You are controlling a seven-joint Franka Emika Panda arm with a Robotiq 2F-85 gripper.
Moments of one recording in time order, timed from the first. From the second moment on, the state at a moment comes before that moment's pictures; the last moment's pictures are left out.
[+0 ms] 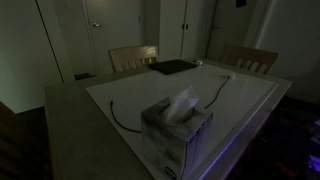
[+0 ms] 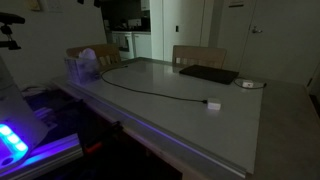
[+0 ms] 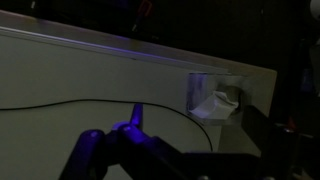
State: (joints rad) arm 0.19 -0.34 0.09 -2.27 0.23 1.68 0.01
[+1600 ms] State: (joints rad) arm 0.02 -0.03 -0.02 -2.01 0.14 1.78 -0.02
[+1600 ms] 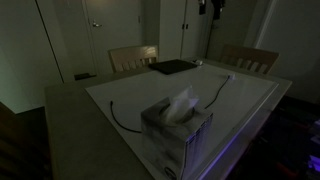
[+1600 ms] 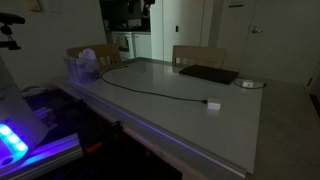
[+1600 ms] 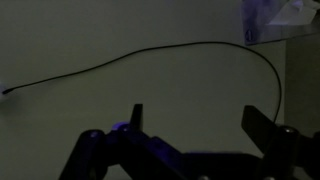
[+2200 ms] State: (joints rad) arm -0.03 0.06 -0.08 -2.03 0.08 1.94 0.29
